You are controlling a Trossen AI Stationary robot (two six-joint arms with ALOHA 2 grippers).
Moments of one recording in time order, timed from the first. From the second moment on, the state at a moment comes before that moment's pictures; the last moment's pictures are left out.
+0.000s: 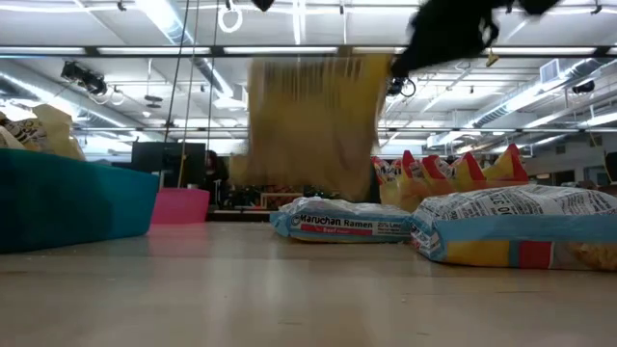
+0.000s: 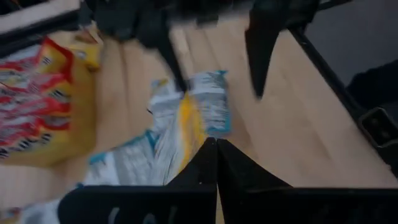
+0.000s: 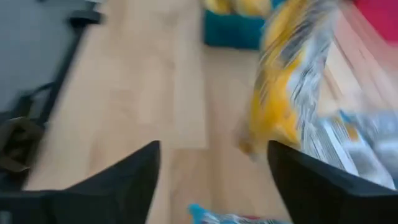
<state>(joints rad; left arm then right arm) -0.41 1.62 1.28 -0.34 -0.23 0.02 0.64 1.70 1.07 -0.18 0.60 0.43</state>
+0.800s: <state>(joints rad) -0.35 1.62 1.19 -0.43 -0.38 -0.03 0.42 1.70 0.93 -0.09 0.55 0.31</state>
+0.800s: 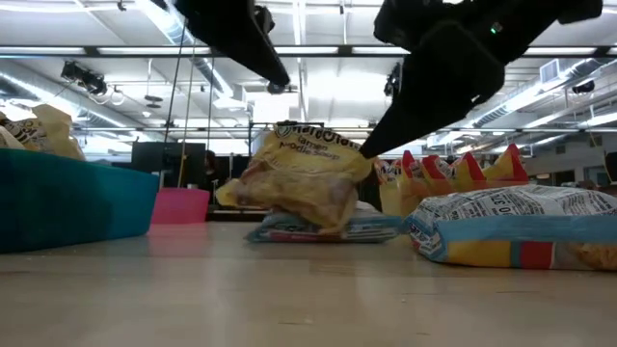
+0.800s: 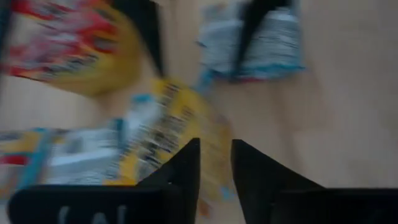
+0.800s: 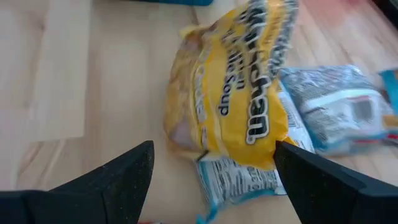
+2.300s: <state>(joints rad) -0.18 1.72 1.46 -0.94 -0.38 -0.72 0.38 1.64 0.90 0.03 0.55 -0.16</state>
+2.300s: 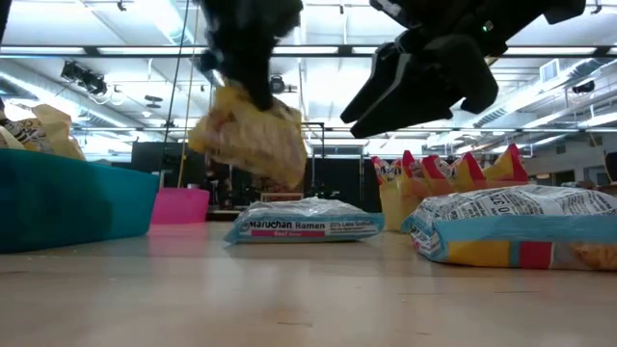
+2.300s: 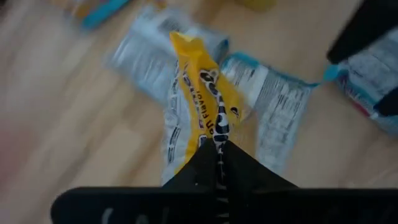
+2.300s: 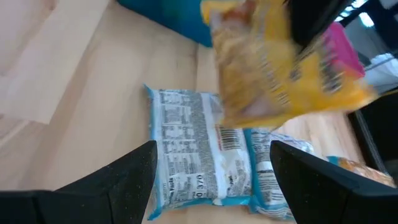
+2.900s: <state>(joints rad) -0.35 1.71 1.54 -1.57 -0.24 -1.95 0.54 1.64 0.63 0.38 0.29 -0.04</state>
